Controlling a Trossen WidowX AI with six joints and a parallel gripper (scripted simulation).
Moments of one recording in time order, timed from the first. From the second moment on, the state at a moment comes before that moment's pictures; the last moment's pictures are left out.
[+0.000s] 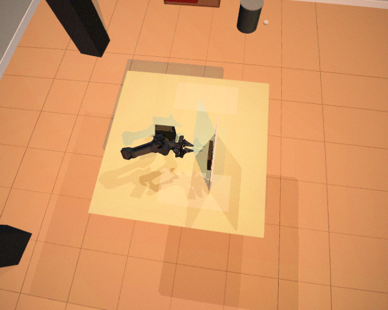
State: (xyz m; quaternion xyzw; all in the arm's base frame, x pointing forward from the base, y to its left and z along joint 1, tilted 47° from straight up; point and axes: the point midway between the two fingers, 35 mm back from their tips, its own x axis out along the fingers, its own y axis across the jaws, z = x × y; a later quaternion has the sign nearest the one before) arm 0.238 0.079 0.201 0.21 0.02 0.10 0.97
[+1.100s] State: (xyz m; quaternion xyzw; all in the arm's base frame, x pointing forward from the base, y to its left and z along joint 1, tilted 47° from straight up) arm 0.318 0.094 0.202 0.21 0.01 0.10 0.97
